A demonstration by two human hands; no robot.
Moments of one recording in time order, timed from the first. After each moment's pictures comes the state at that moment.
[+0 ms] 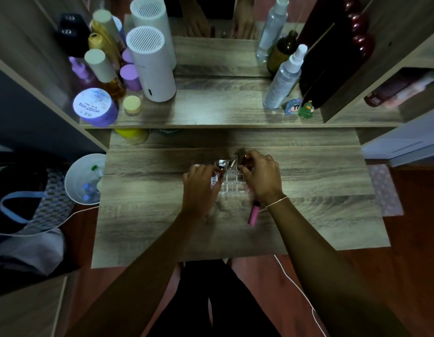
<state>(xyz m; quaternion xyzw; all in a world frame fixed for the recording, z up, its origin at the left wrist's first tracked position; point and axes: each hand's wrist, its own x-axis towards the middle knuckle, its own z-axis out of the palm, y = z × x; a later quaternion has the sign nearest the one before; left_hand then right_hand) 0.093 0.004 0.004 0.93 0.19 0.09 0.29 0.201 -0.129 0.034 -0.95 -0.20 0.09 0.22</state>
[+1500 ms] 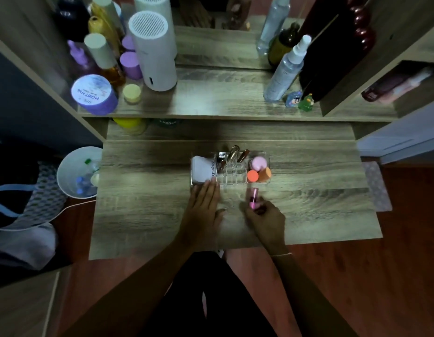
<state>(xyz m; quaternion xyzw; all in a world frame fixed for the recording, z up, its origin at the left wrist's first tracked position) 0.021 -0.023 -0.032 0.99 0.04 -0.02 0.17 0.093 -0.189 0.007 -0.92 0.07 0.18 0.33</state>
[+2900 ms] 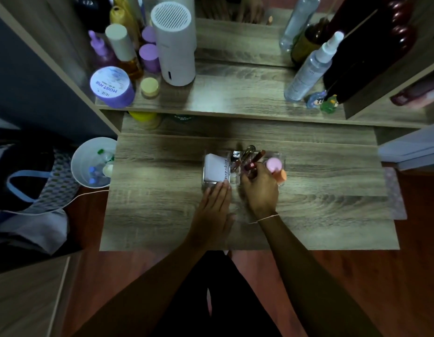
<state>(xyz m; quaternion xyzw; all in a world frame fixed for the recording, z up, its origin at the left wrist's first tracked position) 0.014 -0.027 -0.039 0.98 0.04 0.00 0.19 0.136 -0.109 0.015 -0.94 -0.06 0.09 0.32</state>
